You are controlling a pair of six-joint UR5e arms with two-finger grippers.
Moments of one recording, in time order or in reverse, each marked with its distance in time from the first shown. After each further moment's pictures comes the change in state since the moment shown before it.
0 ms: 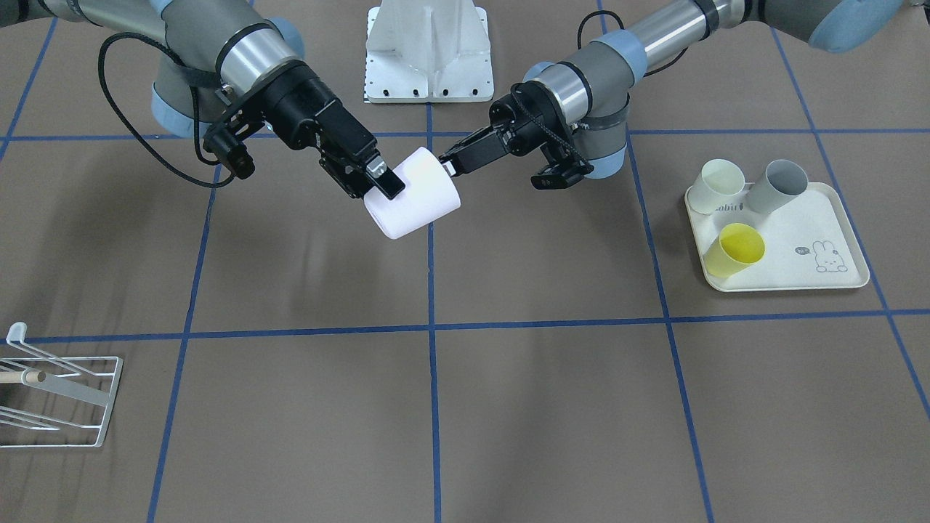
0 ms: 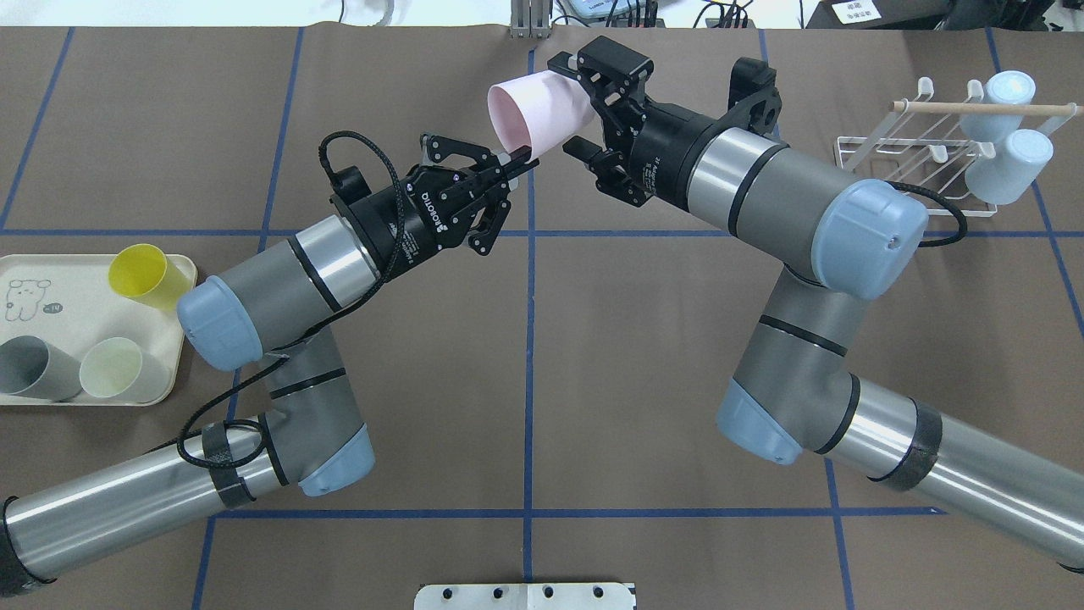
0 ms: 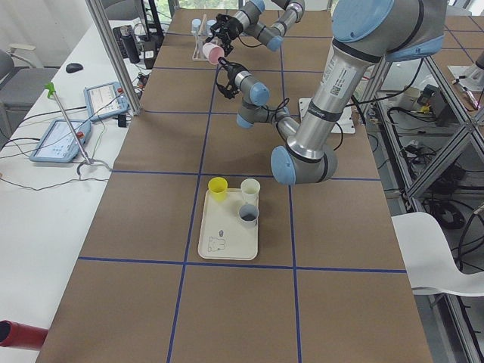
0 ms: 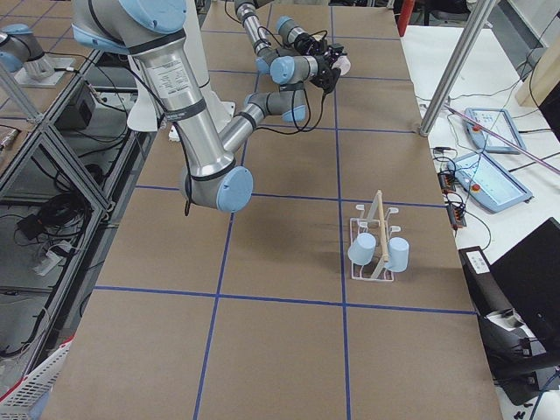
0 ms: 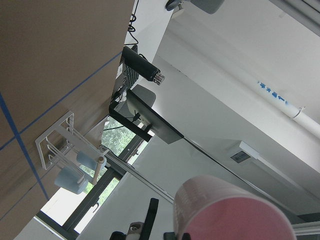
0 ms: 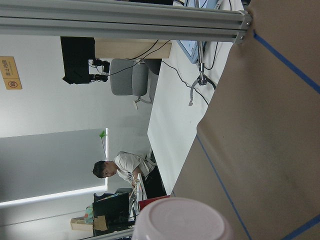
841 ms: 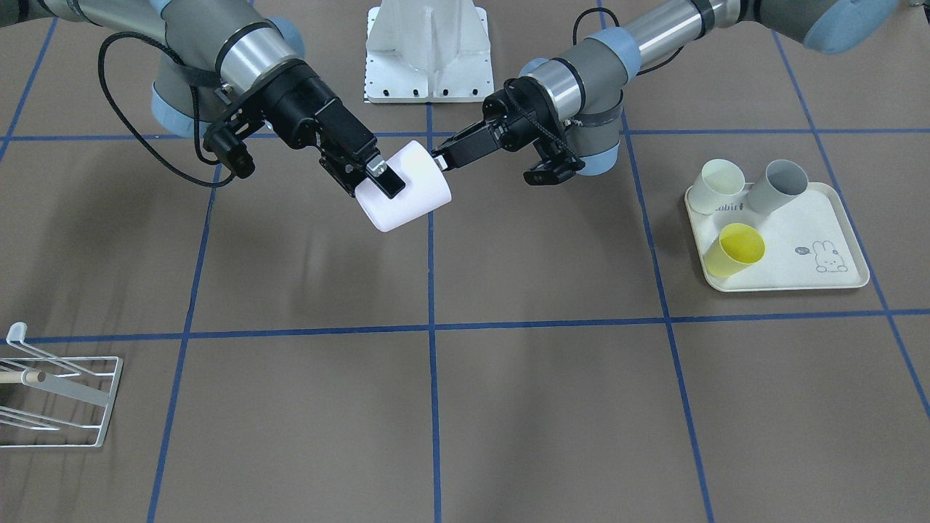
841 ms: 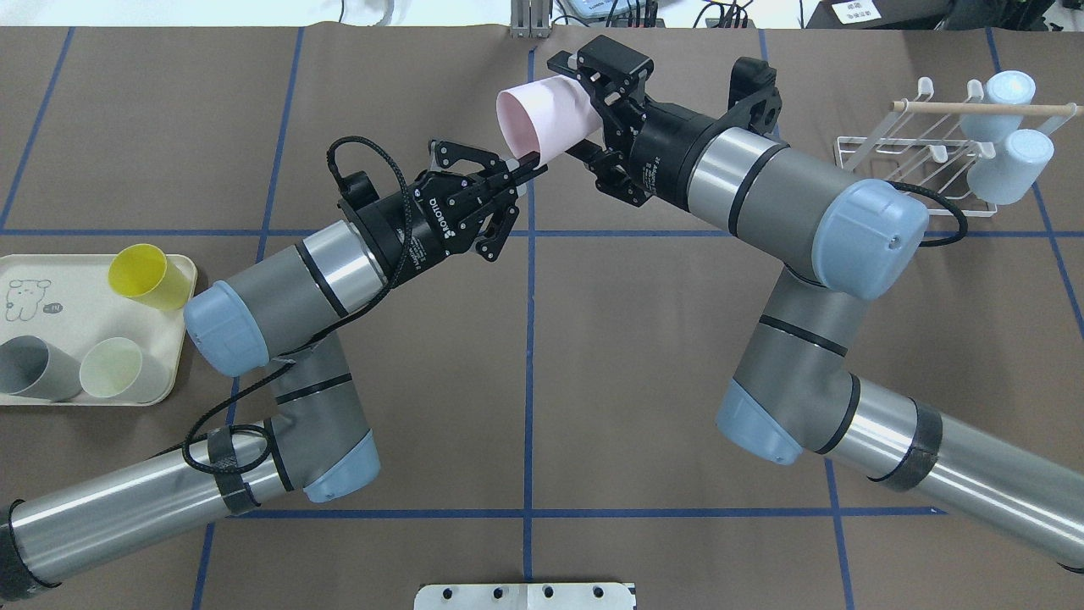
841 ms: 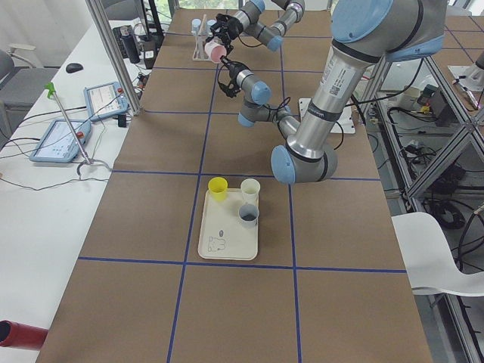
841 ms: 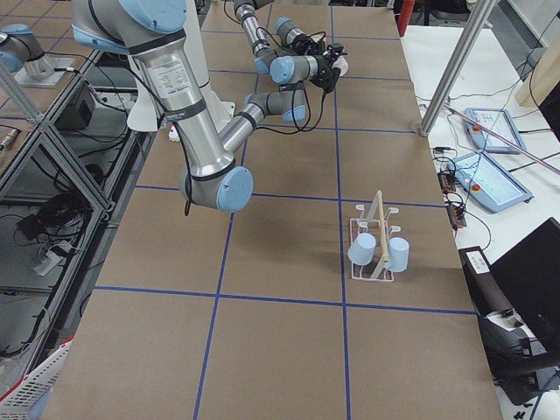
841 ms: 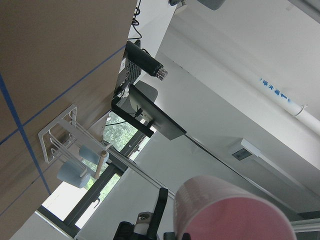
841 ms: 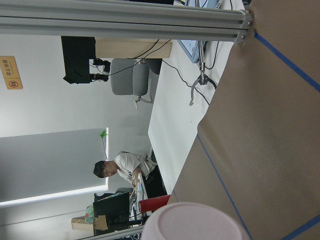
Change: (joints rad) left arm 0.015 -0.007 -0.002 0.001 0.000 0.000; right arm 0.000 0.000 0.001 0.000 0.000 0.000
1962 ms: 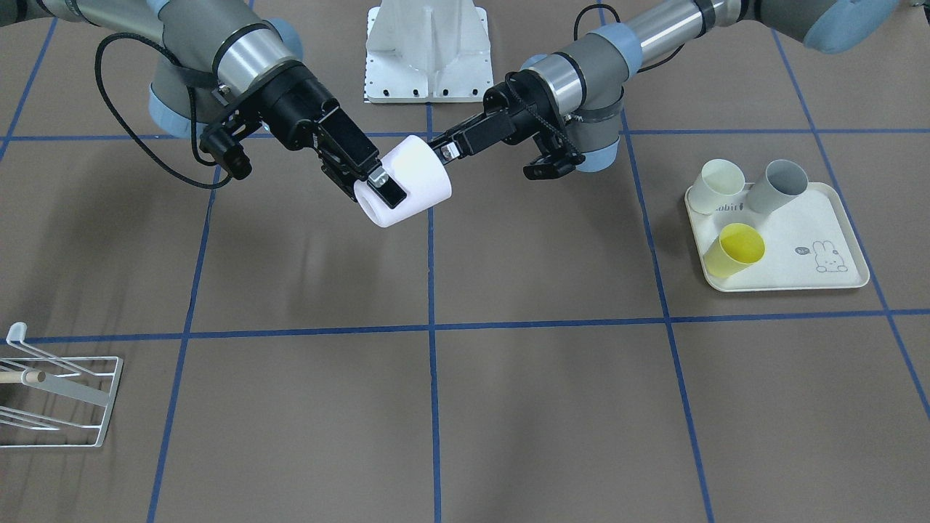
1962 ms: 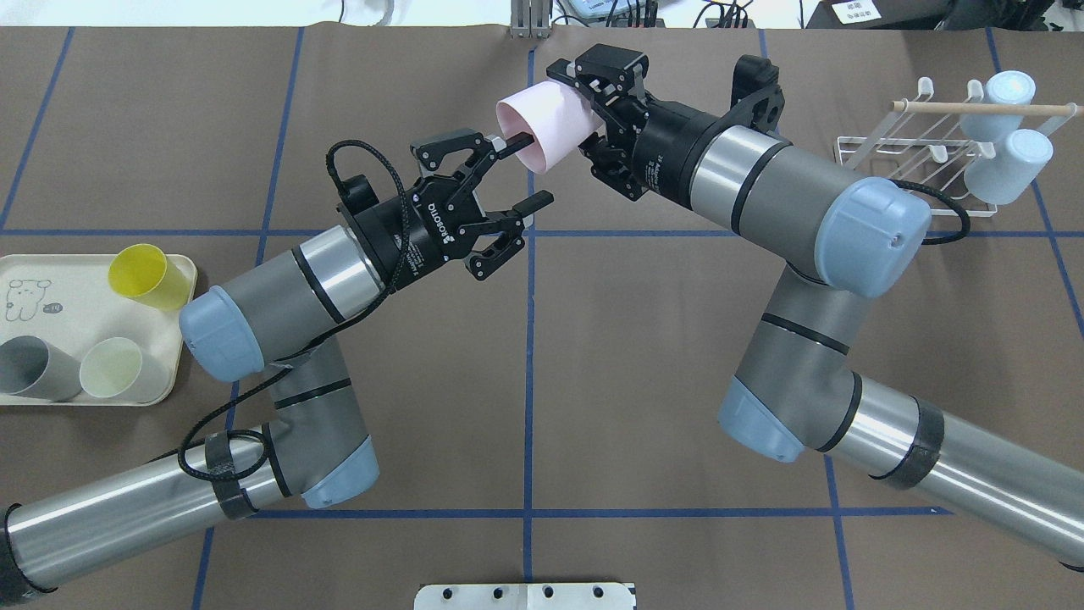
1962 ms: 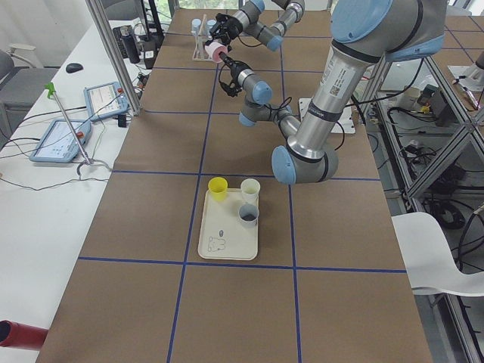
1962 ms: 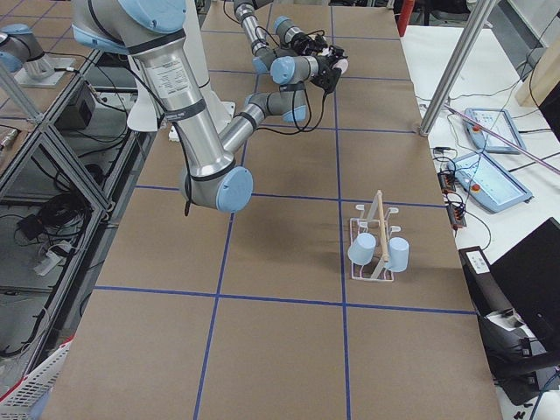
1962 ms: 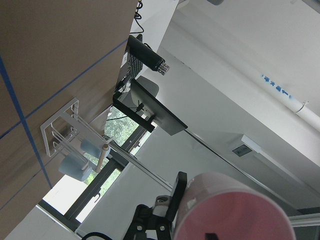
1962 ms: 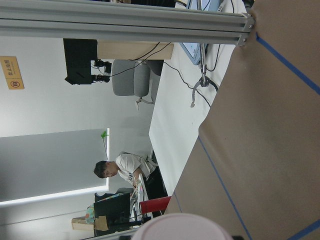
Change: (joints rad) left arm 0.003 0.007 -0.020 -0.009 -0.004 0.018; right arm 0.009 -0.004 -0.002 0.013 0.002 -0.007
